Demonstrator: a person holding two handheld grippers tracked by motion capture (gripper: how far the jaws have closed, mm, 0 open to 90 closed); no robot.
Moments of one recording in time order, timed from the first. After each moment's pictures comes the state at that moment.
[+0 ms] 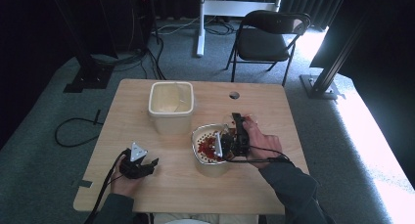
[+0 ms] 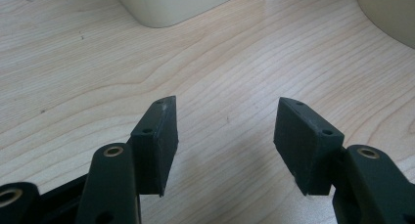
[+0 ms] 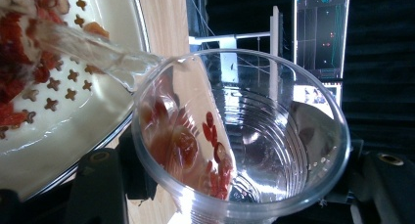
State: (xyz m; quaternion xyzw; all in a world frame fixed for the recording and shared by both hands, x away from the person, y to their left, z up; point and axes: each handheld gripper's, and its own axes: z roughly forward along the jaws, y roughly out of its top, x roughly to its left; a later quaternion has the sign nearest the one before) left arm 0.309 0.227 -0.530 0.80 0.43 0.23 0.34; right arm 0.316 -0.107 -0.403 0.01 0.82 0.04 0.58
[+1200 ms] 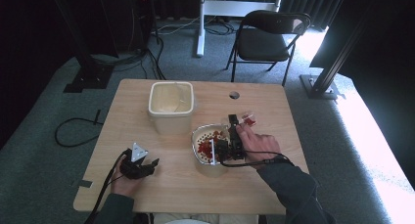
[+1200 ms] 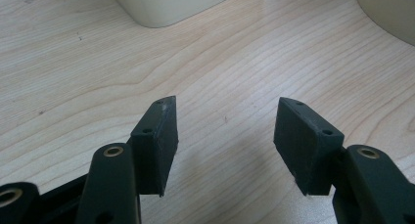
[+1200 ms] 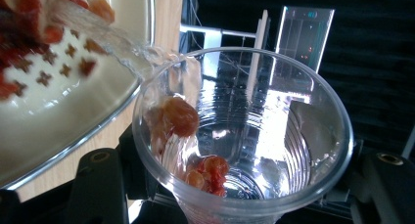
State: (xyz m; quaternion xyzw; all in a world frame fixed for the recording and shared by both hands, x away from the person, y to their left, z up) left arm 0.309 0.225 -0.531 0.81 0.43 0.23 0.34; right arm 0.310 -0.097 -0.414 -0.06 0.79 -0.04 0.60
